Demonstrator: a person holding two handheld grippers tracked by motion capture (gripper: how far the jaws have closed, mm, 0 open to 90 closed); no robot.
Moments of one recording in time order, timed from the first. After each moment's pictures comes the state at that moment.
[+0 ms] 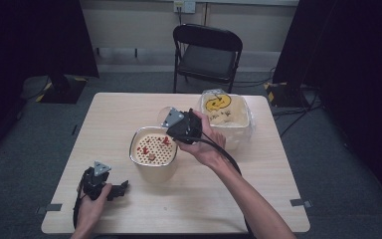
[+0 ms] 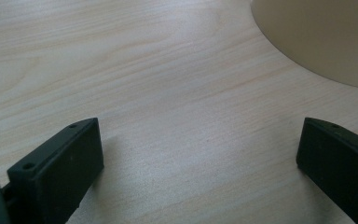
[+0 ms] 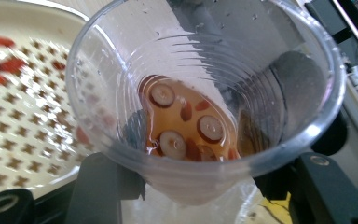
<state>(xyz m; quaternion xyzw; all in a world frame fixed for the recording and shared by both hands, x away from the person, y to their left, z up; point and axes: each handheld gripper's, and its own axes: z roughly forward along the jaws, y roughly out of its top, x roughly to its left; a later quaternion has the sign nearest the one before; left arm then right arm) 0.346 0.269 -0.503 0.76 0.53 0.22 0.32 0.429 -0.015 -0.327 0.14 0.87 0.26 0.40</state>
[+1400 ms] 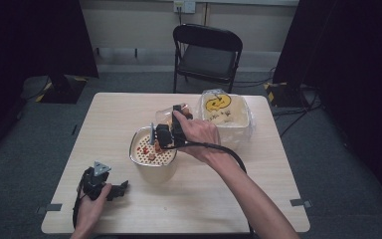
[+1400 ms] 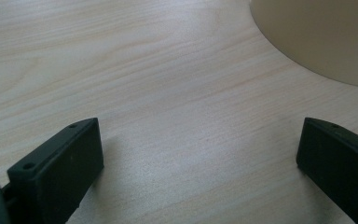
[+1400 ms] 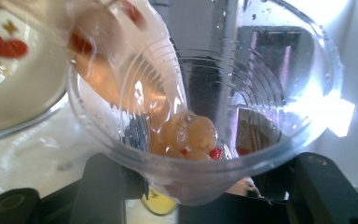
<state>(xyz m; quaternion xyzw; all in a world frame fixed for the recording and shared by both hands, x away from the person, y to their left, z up) 0.346 0.269 -0.503 0.76 0.52 0.22 0.32 0.424 0.022 -0.346 -0.05 0.81 0.02 0.58</state>
